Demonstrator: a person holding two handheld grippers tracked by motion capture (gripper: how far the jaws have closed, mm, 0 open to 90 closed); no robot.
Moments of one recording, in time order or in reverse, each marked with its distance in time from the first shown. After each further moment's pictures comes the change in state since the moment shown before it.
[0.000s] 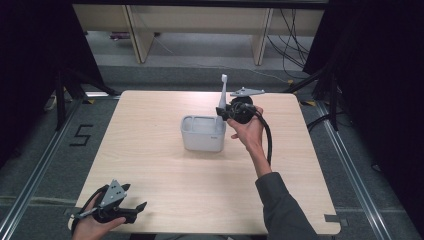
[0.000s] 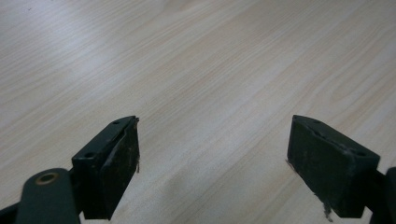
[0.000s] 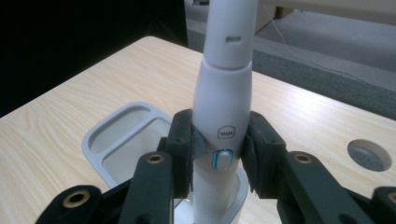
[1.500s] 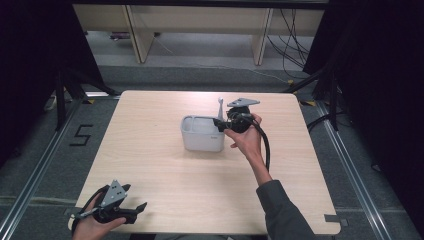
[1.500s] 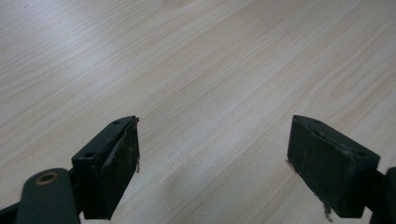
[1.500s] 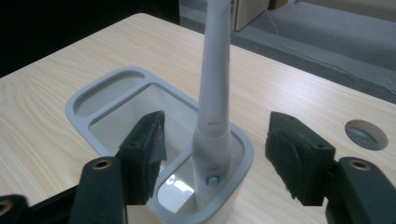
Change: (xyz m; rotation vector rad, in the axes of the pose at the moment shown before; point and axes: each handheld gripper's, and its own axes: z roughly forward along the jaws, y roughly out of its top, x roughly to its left) left arm 0.000 -0.001 0.001 -0.003 -0.012 0.005; right arm 0.008 -0.025 0.006 0.036 -0.042 -0.034
